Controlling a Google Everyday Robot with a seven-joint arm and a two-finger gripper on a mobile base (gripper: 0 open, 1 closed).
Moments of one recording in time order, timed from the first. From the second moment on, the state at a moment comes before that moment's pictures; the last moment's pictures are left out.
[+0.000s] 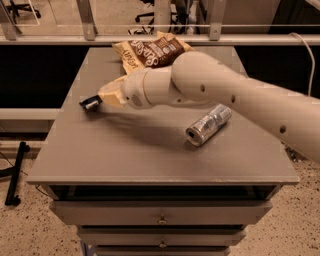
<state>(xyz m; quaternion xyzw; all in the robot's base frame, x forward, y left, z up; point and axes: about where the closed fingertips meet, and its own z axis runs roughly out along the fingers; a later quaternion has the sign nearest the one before) 0.596 0.134 0.877 -0.49 0.67 0.28 0.49</state>
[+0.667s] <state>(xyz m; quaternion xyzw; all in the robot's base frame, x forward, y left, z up) 0.621 0.086 0.936 -0.52 0.66 0.21 0.50</state>
